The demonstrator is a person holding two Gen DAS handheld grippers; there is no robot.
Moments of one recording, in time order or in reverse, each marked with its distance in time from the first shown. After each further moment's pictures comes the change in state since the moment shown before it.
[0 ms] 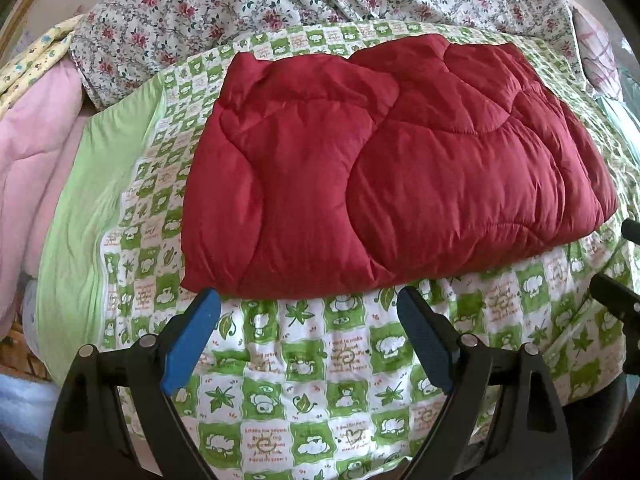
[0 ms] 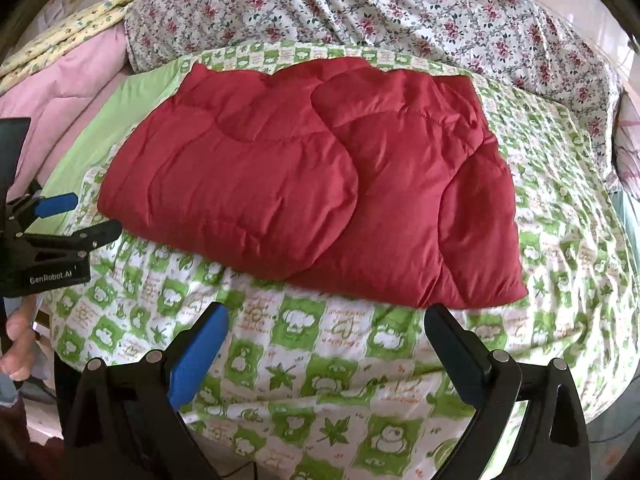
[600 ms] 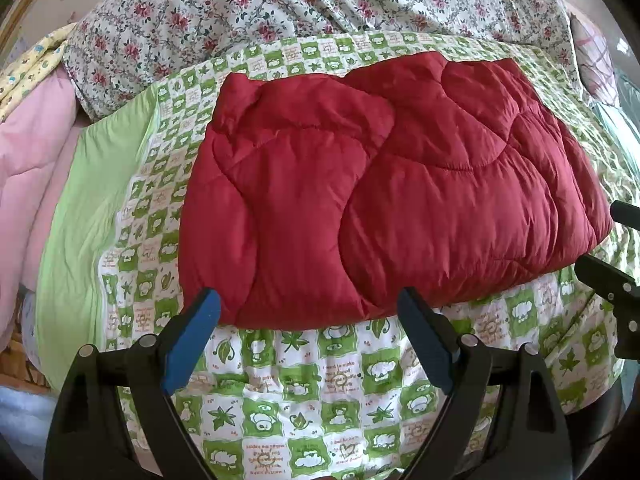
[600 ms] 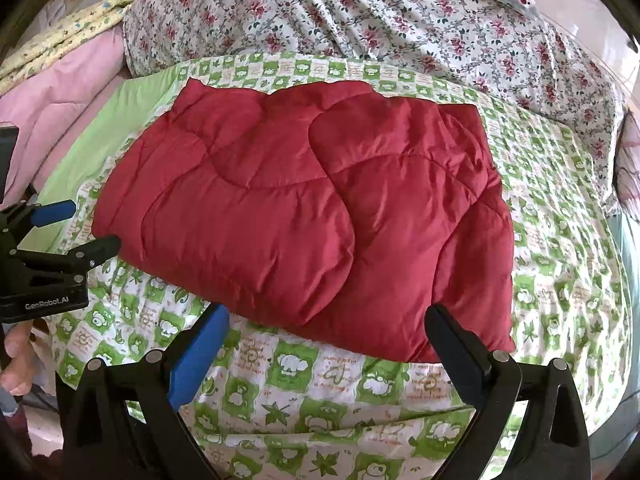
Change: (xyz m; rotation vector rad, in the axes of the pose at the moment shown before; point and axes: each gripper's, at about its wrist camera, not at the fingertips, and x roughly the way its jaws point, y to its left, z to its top) left arm -0.001 0.002 0.022 0.007 -0.013 -0.021; right arm 0.005 -0.001 0.039 -0.033 -0.003 -0.012
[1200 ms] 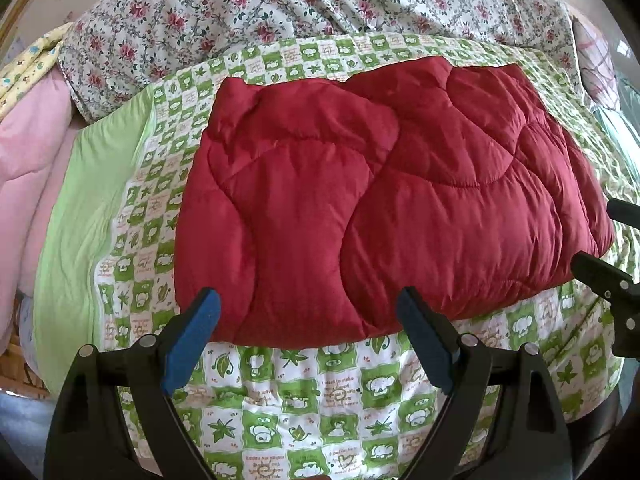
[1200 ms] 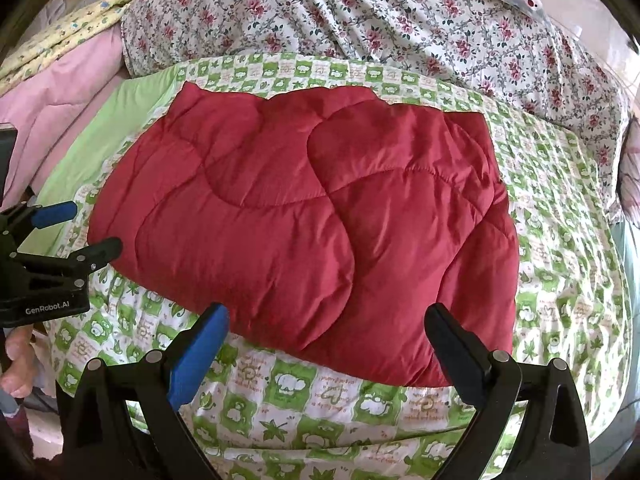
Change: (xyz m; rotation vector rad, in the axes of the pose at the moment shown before) left arm 0.007 0.002 0.010 -0.004 0.004 -0.010; right arm 0.009 -0.004 0.017 -0.010 0.005 0.003
